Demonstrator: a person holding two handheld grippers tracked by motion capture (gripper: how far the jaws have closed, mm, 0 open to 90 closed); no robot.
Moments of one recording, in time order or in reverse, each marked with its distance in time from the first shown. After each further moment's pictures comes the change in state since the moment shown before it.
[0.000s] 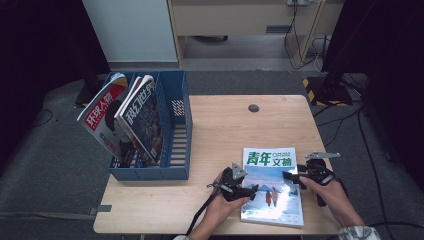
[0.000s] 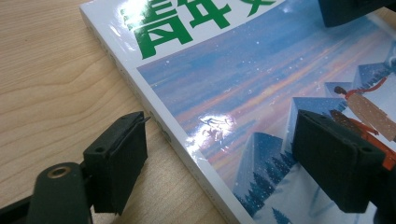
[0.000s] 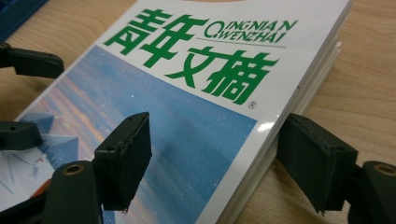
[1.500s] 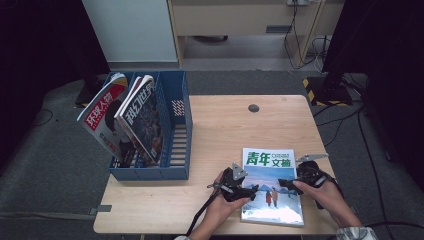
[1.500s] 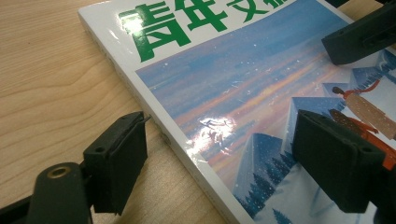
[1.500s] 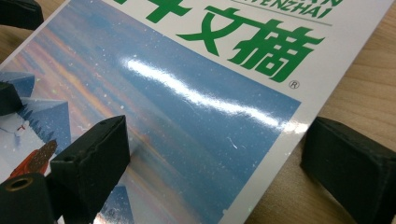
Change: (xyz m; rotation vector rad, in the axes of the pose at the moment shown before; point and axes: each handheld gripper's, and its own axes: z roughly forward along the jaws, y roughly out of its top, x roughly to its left) left arm -0.001 0.000 0.000 -0.004 0.011 0.011; right arm 0.014 -0.002 0.013 0.142 -0.041 -0.056
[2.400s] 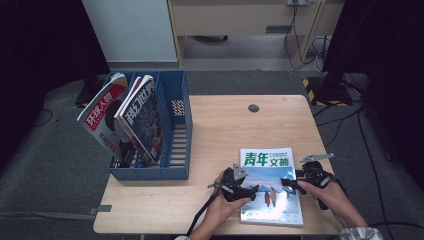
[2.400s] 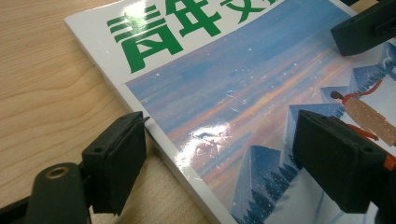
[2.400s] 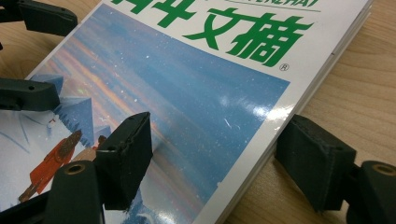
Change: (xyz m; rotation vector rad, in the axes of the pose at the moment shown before) left arm -0.001 0.001 0.001 -0.002 0.000 0.005; right arm -0.003 -0.002 -0.011 -0.027 0.071 -0.005
